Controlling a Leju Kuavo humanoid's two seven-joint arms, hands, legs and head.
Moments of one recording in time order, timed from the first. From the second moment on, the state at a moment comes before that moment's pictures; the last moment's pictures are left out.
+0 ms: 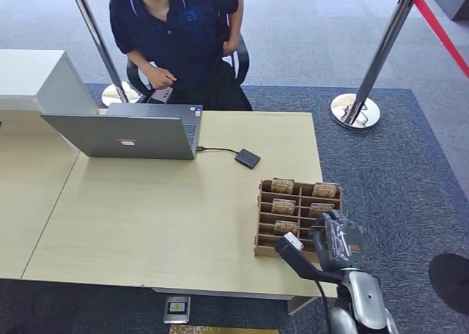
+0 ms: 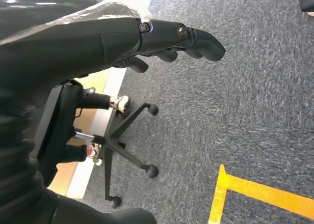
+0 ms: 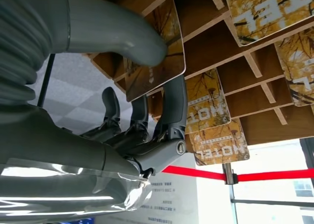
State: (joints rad) left arm -0.07 -0.25 1.01 -0.22 -1.27 0.61 0.11; right arm 0.05 -0.01 0.27 -1.40 1.36 -0.19 0.08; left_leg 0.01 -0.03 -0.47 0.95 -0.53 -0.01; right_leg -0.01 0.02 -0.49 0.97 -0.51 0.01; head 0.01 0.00
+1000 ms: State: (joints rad) left arm -0.07 -0.25 1.01 -0.22 -1.26 0.61 0.09; right arm 0.03 -0.01 0.29 -1.44 1.42 -0.20 0.07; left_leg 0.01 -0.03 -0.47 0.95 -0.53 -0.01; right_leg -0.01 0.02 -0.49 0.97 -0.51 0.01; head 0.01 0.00
